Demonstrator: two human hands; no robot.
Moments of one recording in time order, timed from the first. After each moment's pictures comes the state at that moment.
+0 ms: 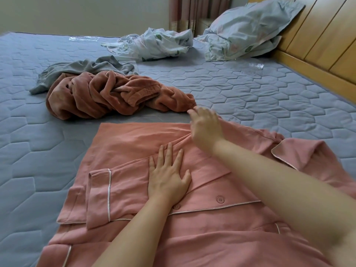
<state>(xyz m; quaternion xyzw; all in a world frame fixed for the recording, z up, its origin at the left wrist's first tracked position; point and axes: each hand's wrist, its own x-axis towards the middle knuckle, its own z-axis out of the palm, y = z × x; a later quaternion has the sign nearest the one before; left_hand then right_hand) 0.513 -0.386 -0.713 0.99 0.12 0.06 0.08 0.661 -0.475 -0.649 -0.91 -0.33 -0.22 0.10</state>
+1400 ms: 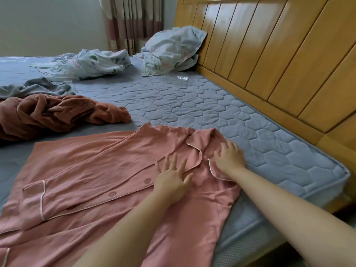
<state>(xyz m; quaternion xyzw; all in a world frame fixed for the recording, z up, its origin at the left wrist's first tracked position) 0.490 -0.563 -0.658 0.98 -0.07 -0.04 0.17 0.566 -0.762 -0.637 -0.99 0.04 -0.08 0.07</state>
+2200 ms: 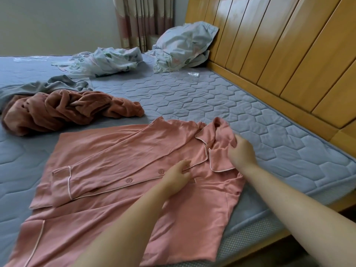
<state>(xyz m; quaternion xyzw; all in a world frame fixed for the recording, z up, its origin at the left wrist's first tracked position) 0.471 -0.545 -0.658 0.89 -0.03 -0.07 0.45 0.511 -0.741 -0.591 -0.92 0.03 -0.16 0.34</state>
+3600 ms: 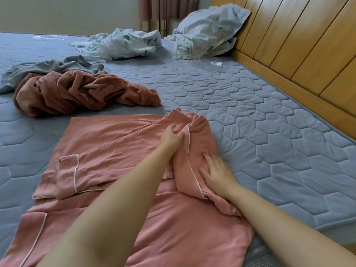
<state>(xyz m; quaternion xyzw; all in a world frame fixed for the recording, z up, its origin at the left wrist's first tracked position) 0.566 -0.483 -0.644 0.81 0.19 0.03 0.55 0.519 -0.668 -0.685 -0.97 -0.18 0.06 0.14</state>
